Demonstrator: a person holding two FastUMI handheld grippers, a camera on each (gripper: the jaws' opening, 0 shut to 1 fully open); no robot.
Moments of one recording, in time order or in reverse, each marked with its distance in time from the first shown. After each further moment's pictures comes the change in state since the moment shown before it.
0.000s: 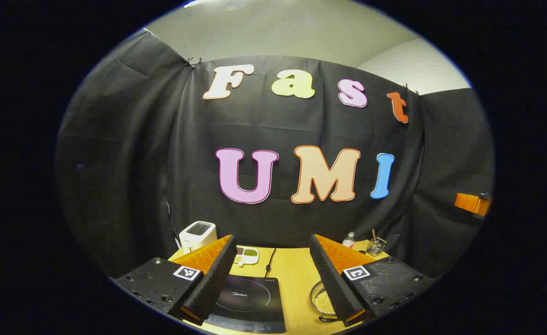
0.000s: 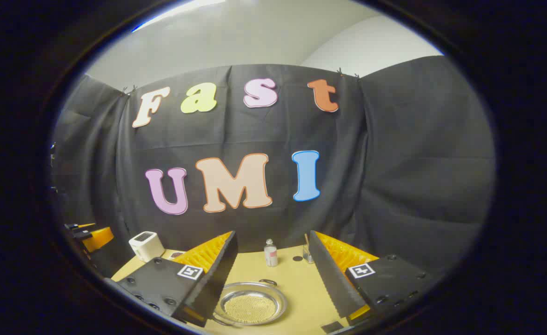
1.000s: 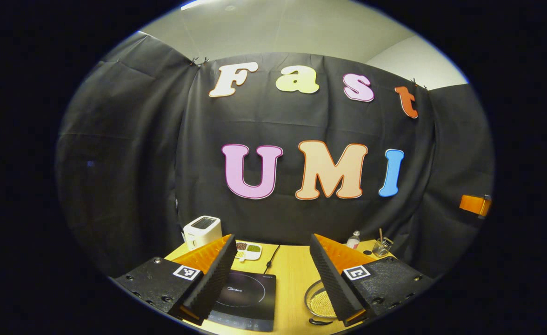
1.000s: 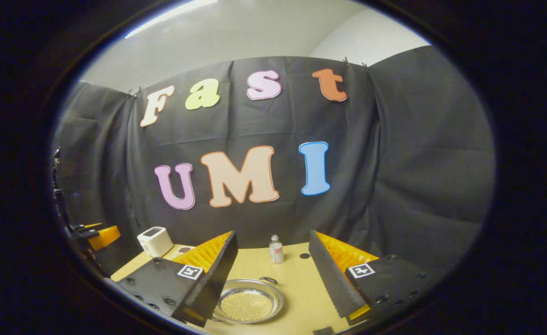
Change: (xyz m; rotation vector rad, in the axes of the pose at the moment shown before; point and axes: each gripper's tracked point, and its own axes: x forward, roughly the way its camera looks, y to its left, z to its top) left arm 0.000 -0.034 -0.017 -0.006 0.020 0.091; right arm 0.033 -0.030 -0.012 0.031 0.048 0.135
